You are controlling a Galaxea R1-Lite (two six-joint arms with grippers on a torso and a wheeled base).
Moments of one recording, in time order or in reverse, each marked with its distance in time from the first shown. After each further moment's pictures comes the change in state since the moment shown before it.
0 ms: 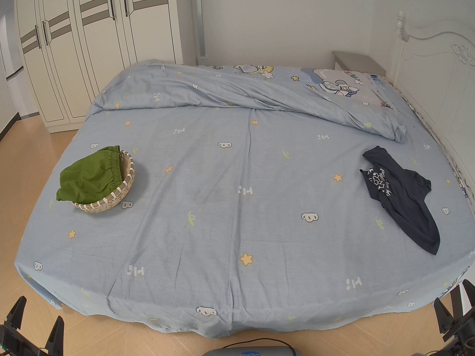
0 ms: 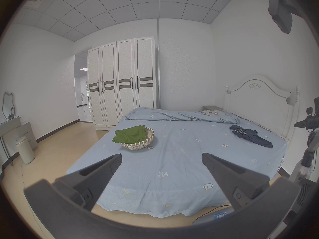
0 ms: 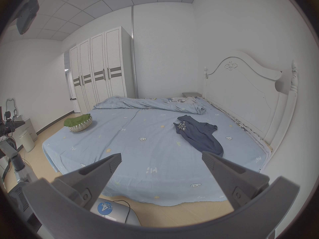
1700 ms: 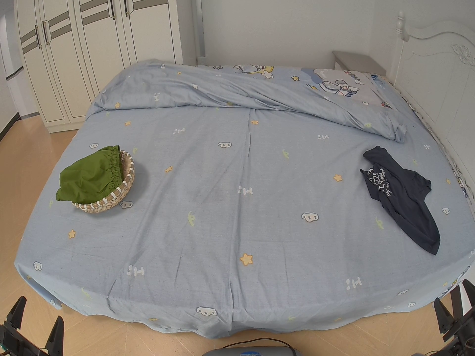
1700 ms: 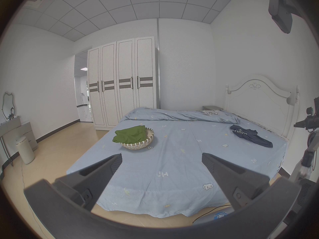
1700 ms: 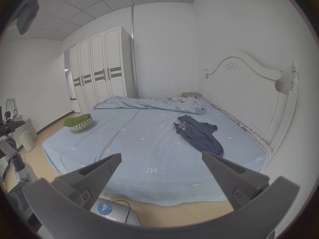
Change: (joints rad) left arm 0.000 0.000 0.000 0.000 0.000 0.000; right arm 0.000 0.000 0.000 0.000 0.000 0.000
